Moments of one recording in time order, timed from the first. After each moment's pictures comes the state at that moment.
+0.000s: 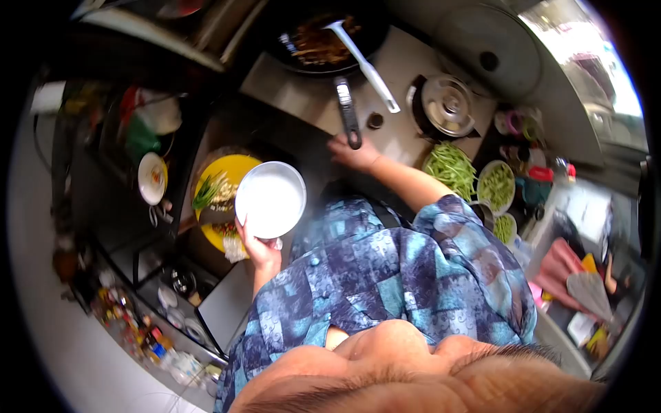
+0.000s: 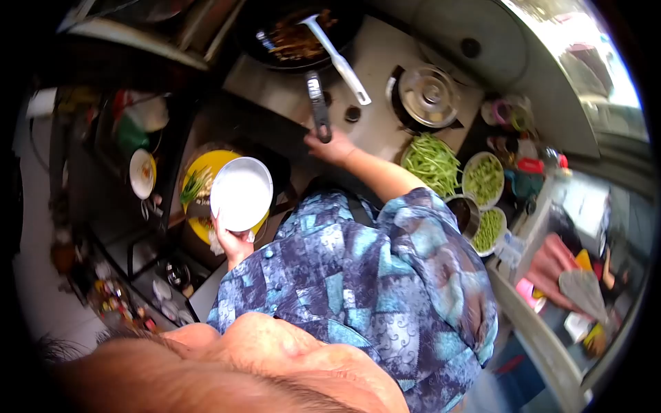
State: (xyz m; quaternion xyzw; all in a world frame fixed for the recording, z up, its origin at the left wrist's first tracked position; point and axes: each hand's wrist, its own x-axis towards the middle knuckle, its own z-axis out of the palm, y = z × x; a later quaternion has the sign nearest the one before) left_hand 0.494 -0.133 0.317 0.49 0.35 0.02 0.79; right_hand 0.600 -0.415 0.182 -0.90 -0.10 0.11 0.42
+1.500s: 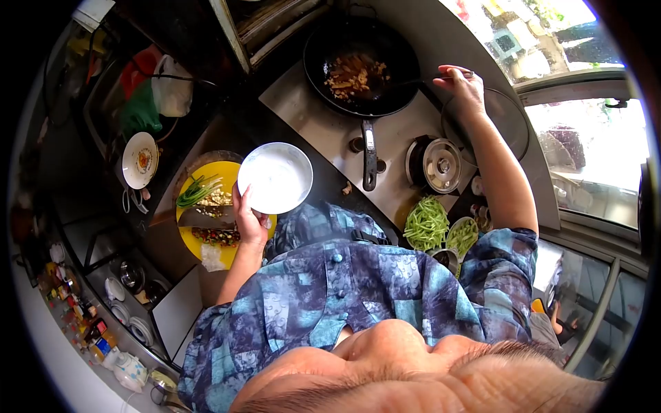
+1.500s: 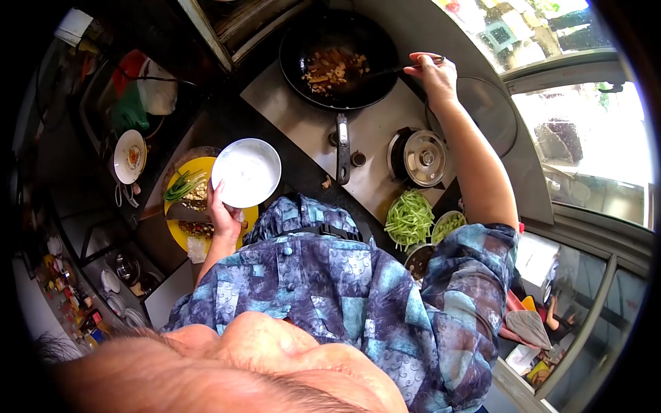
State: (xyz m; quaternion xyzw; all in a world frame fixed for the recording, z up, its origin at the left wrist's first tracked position) left_hand 0.581 -0.130 0.290 0.46 0.31 -0.02 0.83; right_hand 0.772 -0.542 0.429 -0.78 0.15 -0.08 0.60
